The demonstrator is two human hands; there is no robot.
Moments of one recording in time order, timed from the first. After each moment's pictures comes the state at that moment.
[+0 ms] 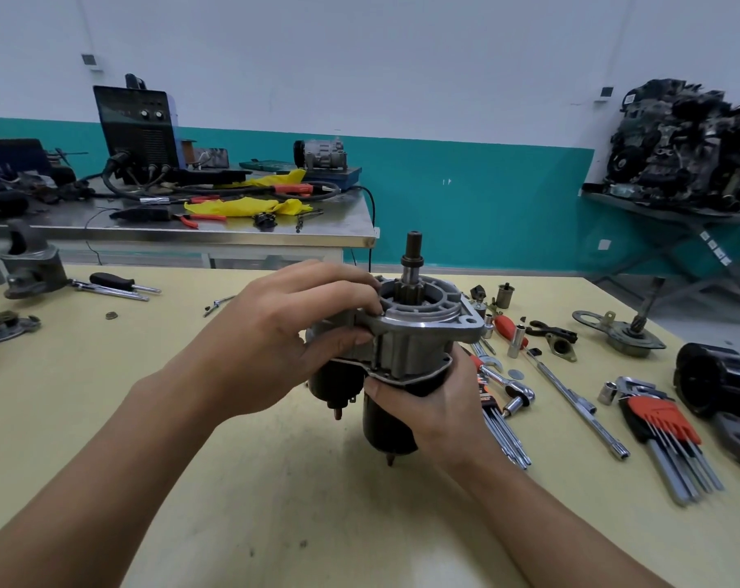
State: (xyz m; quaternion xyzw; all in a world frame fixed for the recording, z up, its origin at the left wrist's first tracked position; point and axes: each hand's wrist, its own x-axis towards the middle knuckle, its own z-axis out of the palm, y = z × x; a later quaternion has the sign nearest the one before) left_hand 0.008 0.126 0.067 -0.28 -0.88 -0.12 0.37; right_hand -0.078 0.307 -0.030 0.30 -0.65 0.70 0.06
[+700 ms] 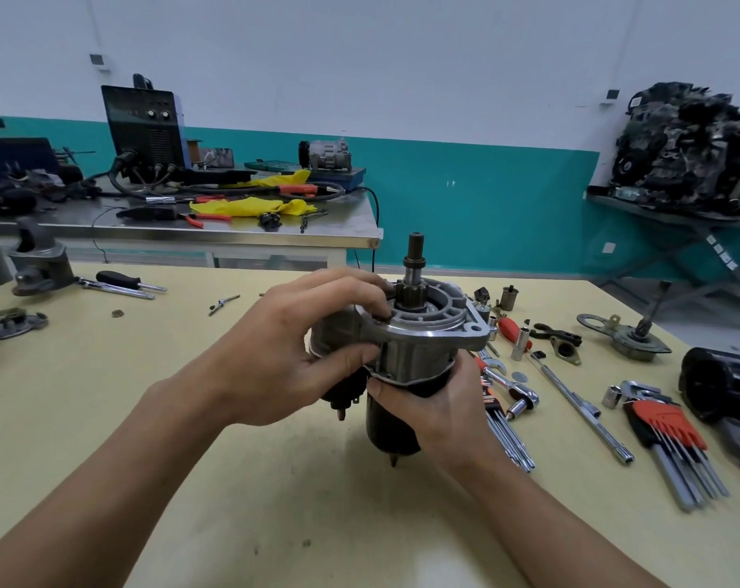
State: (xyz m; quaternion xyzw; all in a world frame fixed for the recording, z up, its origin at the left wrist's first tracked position) left_hand 0.006 0.123 0.059 -0.26 -0.89 -0.25 0.30; right_hand -0.077 0.306 -0.028 0.32 -0.63 0.70 0.06
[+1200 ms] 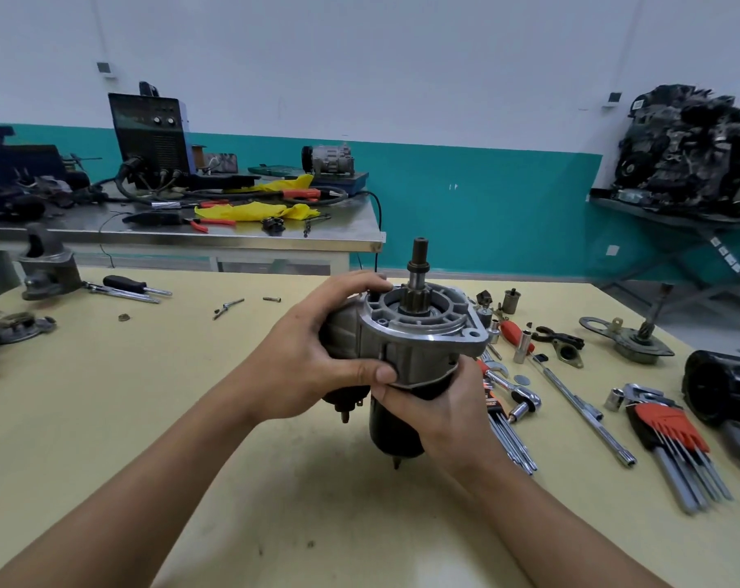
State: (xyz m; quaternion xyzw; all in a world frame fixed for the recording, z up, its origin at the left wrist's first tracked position) left_hand -0.017 0.125 0.035 -0.21 -0.82 -0.50 0.19; right_hand -0.077 0.307 -0.029 0.31 -0.63 0.71 0.05
